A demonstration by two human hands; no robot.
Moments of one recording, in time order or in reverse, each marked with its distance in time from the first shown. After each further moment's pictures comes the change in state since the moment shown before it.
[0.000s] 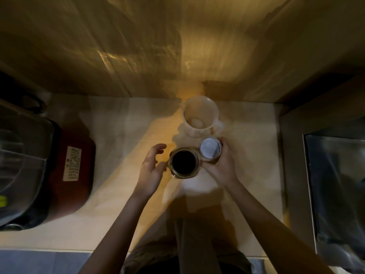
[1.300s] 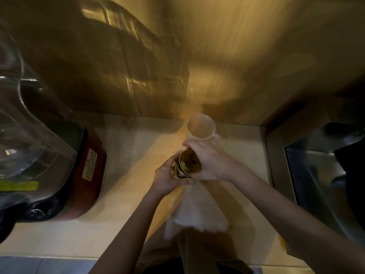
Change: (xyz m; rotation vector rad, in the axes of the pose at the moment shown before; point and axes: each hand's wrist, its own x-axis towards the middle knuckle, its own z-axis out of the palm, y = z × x) left_hand -0.010 0.002 0.009 0.247 -0.119 0.071; right_hand -0.038 -0.132 -0.058 -0.641 -0.461 -0.698
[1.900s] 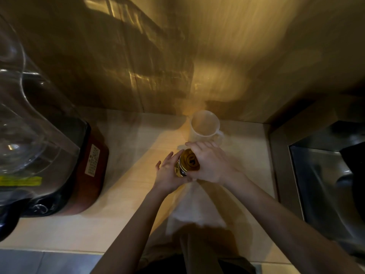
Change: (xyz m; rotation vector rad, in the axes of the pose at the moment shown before) left_hand 0.001 -0.004 0.003 0.162 0.002 0.014; right_hand 0.003 -0.013 0.018 -0.158 0.031 0.113
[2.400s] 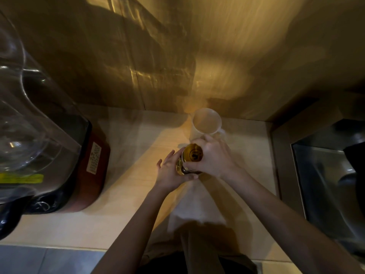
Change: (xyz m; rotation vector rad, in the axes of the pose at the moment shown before) left_hand -0.001 -0.001 0.001 -0.020 0.012 -0.005; right_hand 0.002 -0.002 -0.006 0.135 0.074 0.180
